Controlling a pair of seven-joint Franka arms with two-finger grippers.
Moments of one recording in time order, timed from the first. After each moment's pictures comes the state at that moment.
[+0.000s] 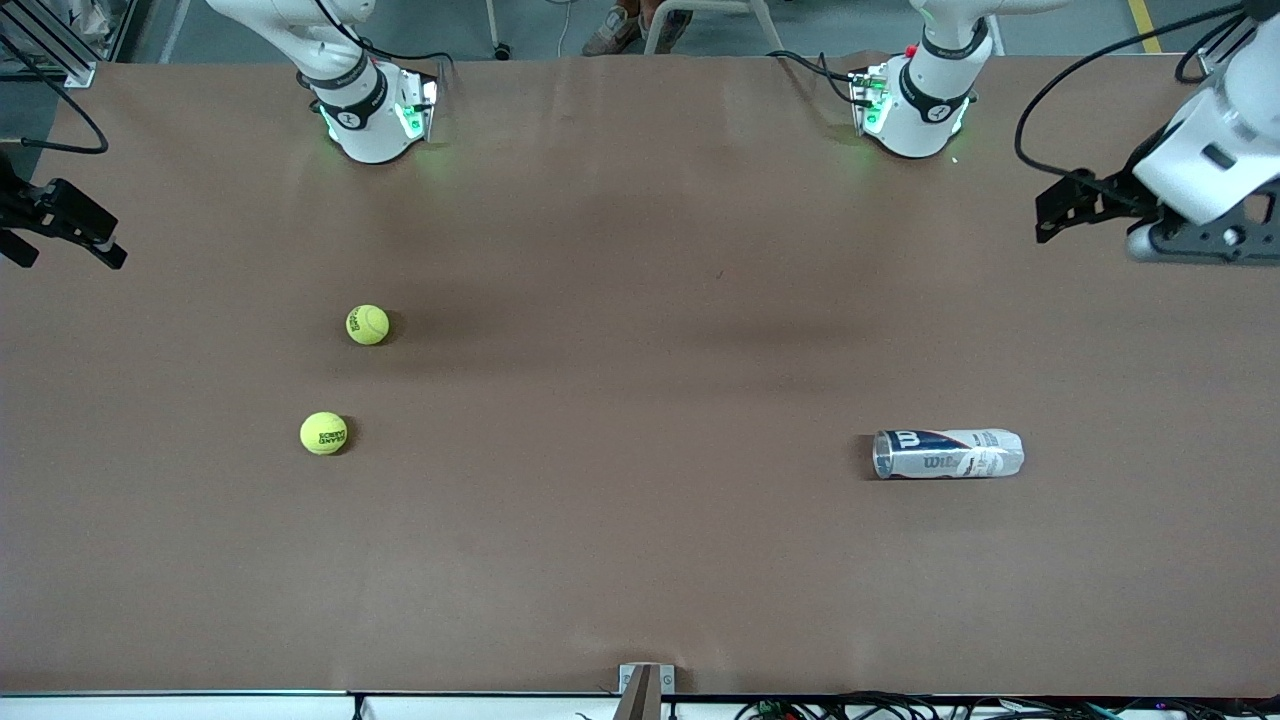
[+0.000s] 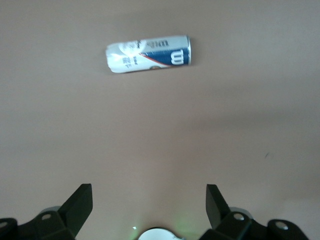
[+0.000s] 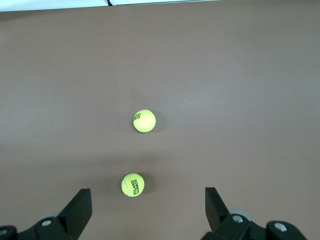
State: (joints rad) left arm -0.01 0.00 -0.13 -1.61 0.00 1.49 0.00; right arm -0.09 -0.16 -0.01 -1.77 0.02 1.75 -0.05
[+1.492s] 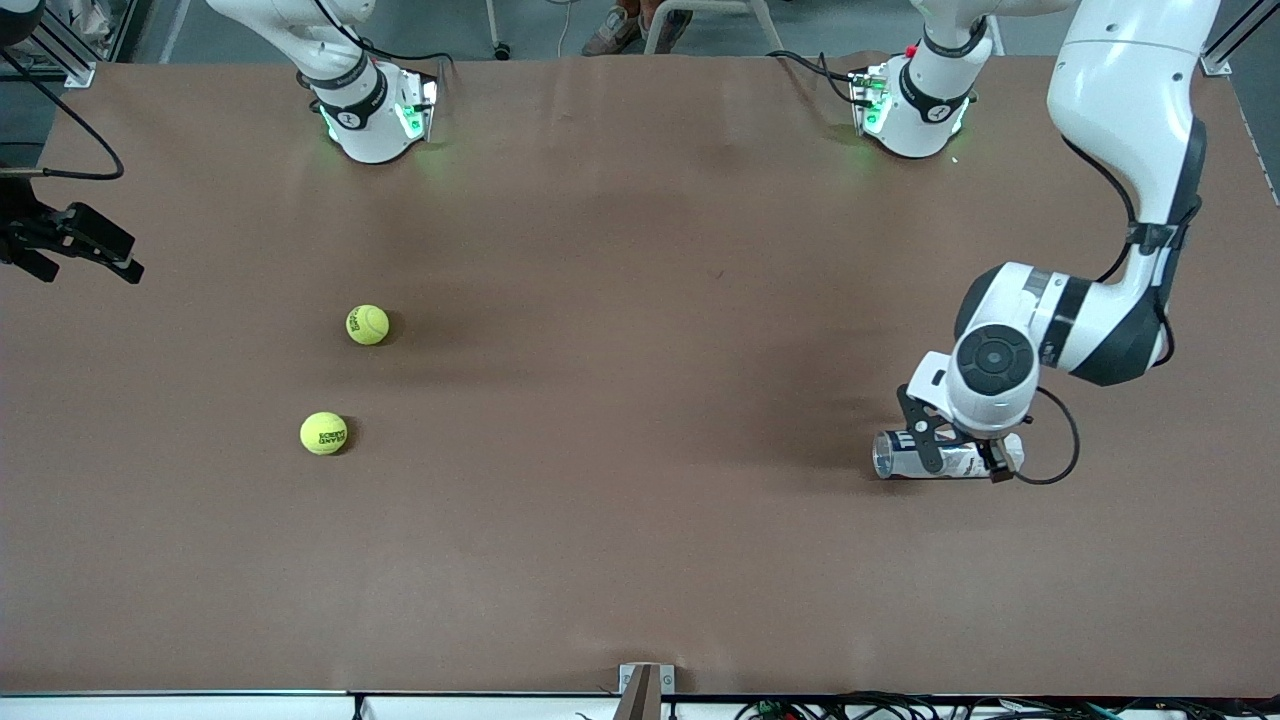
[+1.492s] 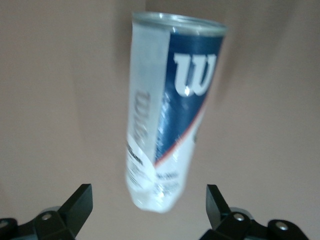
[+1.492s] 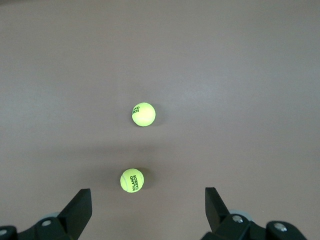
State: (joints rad) left arm -0.07 0.54 -0.16 -1.75 0.62 2.19 0.86; right arm -0.09 -0.12 -0.01 -1.77 0.02 1.74 -0.05
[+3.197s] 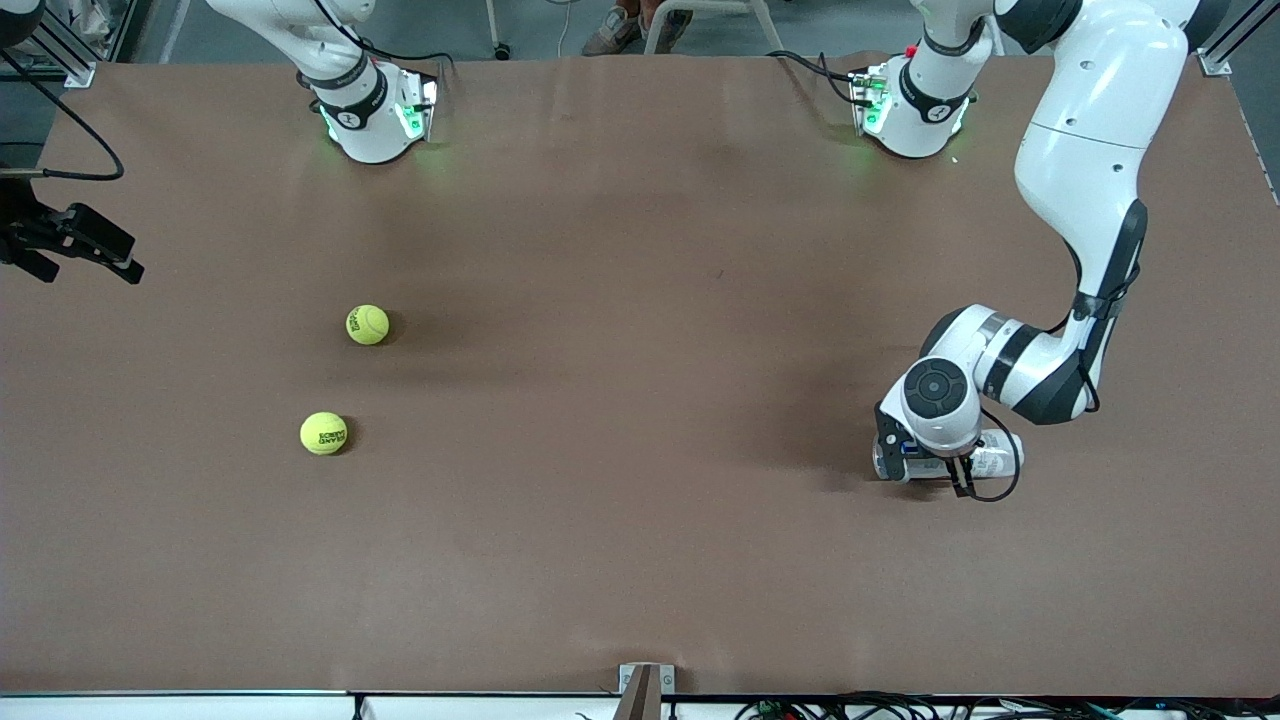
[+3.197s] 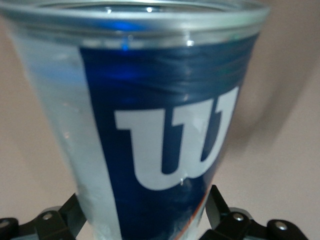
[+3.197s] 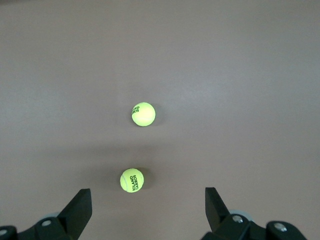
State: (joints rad) left arm -0.07 0.70 -0.15 -1.72 0.76 2.24 0.78; right arm -0.09 -0.12 -0.01 -1.77 0.02 1.74 -0.05
